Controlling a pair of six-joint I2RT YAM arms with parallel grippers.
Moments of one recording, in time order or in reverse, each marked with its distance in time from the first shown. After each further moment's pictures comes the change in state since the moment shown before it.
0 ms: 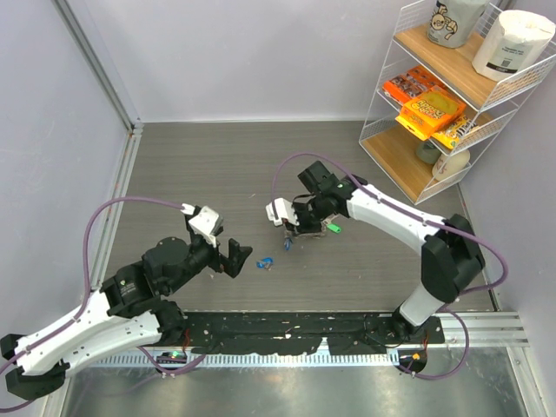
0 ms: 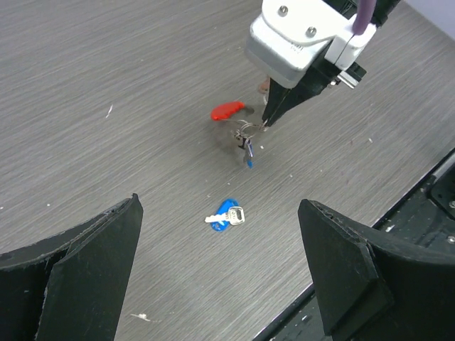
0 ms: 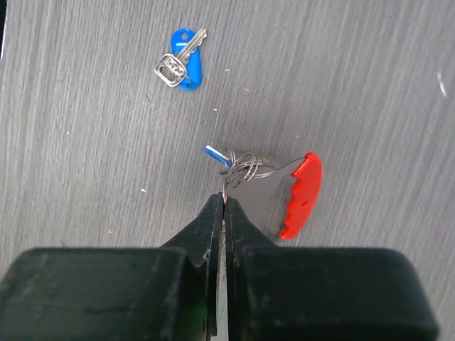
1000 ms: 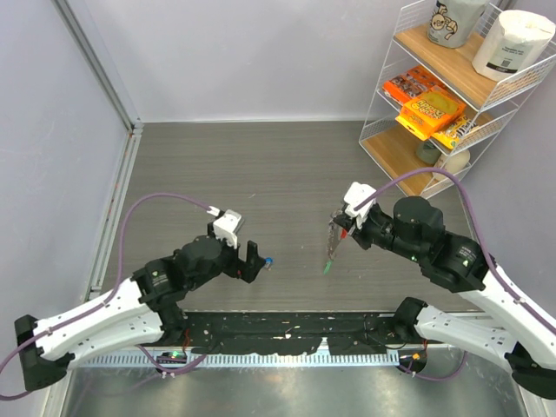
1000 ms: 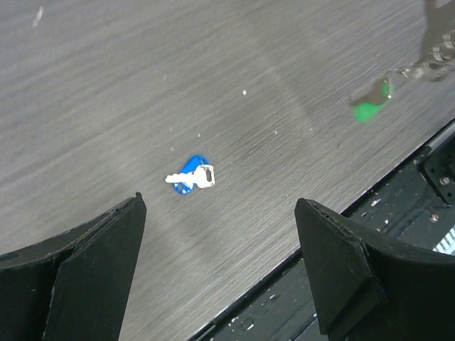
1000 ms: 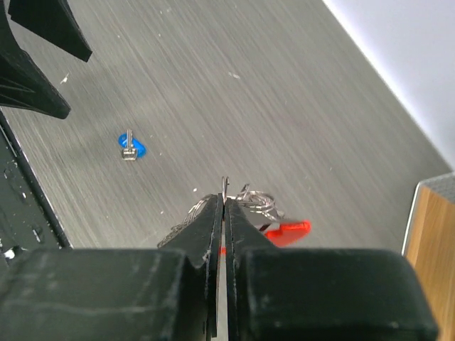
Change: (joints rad) left arm 0.000 0.131 -0.088 0.053 0.075 -0.182; right arm 0.161 -0.885 -0.197 0.126 0.531 0.766
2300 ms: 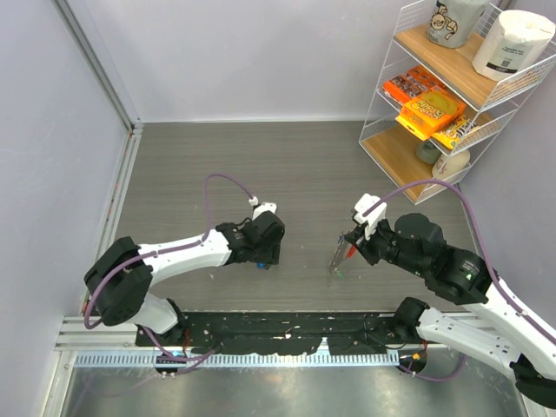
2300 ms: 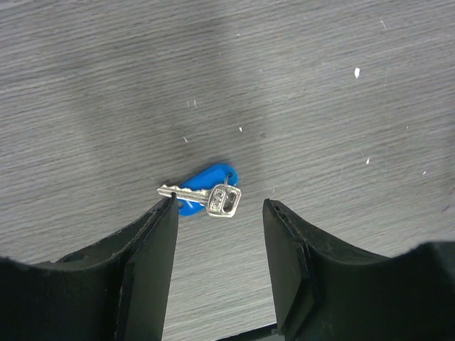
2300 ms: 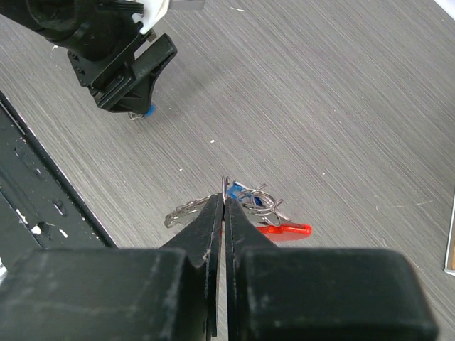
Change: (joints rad) left arm 0.080 0.791 0.246 -0.040 -0.002 -0.307; right arm 0.000 -0.109 -0.140 -0.106 0.087 0.196
